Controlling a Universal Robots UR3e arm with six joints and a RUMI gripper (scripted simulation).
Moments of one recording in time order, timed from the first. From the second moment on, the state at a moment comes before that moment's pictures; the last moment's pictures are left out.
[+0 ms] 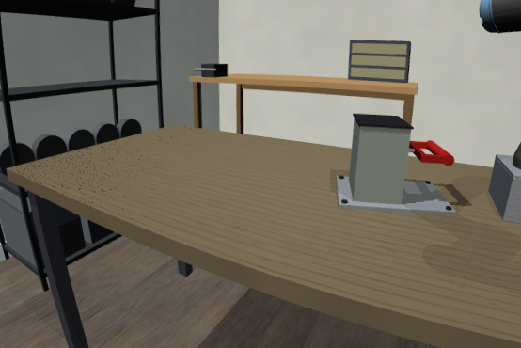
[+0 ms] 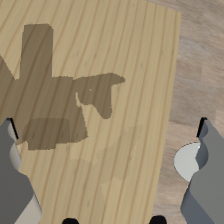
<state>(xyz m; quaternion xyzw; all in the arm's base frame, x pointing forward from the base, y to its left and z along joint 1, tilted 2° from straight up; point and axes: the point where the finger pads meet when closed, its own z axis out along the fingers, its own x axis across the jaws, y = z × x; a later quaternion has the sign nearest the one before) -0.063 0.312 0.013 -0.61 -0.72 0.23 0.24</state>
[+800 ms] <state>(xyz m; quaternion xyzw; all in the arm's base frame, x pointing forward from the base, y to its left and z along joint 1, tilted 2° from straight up) -0.022 0.327 0.025 -0.66 -0.69 0.18 0.23</state>
